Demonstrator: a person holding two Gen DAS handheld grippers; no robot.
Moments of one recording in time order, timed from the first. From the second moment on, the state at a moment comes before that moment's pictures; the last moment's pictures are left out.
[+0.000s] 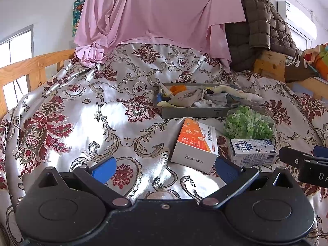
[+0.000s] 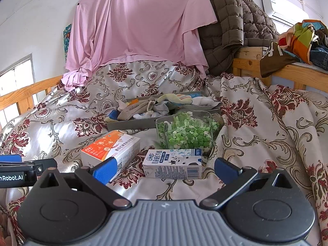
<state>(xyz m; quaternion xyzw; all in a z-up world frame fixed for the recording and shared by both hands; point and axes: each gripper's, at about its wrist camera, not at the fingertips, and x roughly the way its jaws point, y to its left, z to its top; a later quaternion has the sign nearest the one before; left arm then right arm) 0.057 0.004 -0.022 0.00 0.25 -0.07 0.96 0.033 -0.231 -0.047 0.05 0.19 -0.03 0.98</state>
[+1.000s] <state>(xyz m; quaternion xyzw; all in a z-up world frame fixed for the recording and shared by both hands) 0.061 0.003 -0.021 0.02 0.27 -0.06 0.96 0.033 -0.227 -0.051 0.04 0.20 -0.03 0.98</state>
